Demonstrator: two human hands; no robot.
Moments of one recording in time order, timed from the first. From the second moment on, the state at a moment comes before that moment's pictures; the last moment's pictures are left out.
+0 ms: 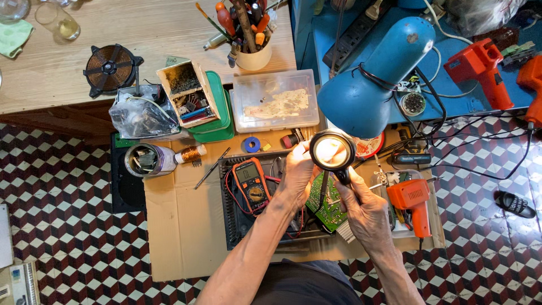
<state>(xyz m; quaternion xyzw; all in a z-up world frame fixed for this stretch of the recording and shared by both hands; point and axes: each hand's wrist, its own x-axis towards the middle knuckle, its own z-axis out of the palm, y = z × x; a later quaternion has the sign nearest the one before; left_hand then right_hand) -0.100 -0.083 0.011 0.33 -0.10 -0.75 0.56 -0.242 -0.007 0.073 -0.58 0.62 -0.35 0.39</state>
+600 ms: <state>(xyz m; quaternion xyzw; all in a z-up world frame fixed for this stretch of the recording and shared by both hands) -0.092 -0.077 0.027 0.35 -0.13 -0.75 0.54 -0.244 0.002 0.067 -0.58 0.62 -0.35 0.38</state>
